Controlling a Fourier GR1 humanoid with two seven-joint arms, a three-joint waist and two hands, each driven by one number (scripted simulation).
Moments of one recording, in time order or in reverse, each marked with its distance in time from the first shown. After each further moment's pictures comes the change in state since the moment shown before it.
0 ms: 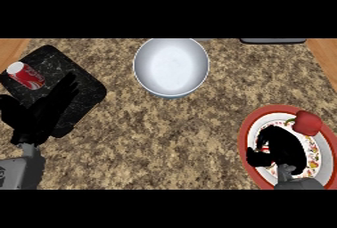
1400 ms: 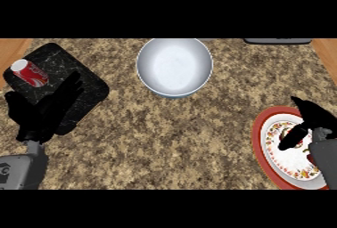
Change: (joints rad) left arm -0.017 0.033 -0.069 0.014 0.032 0.050 -0.004; right arm -0.269 -0.226 -0.143 0.319 -0.262 0.151 -0.006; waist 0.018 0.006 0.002
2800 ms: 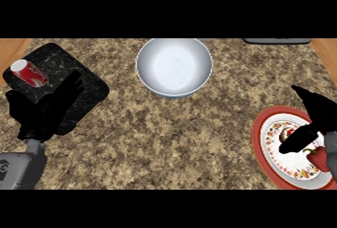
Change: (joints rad) left arm -0.011 0.090 -0.097 0.036 0.096 0.087 -0.045; right arm 0.025 -0.153 0.166 -0.414 -0.251 -0.010 0.270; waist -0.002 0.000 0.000
